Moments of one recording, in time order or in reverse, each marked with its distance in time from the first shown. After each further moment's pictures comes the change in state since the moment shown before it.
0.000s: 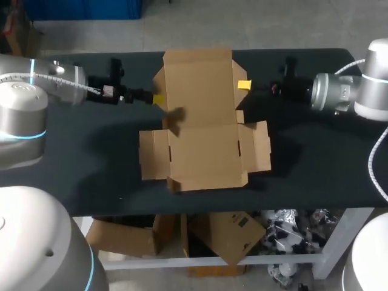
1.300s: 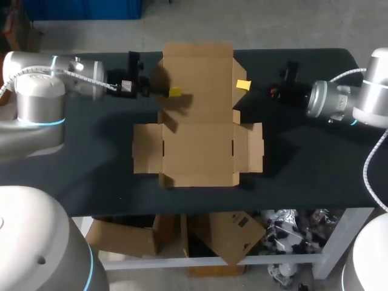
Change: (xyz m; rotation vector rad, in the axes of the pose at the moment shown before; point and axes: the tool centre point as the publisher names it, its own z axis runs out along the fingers) left arm 0.026 -0.027 0.048 0.052 0.181 0.121; right arm 0.011 0.001 0.005 -0.083 0.079 -0.045
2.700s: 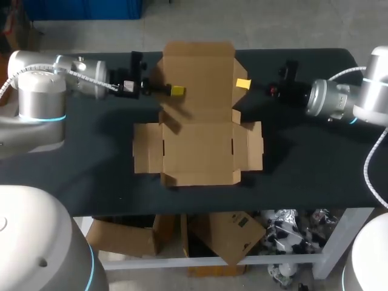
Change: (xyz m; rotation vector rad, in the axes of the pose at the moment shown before) left arm 0.010 -0.002 0.008 0.000 0.071 0.034; right arm 0.001 0.003 0.001 0.005 0.014 -0.012
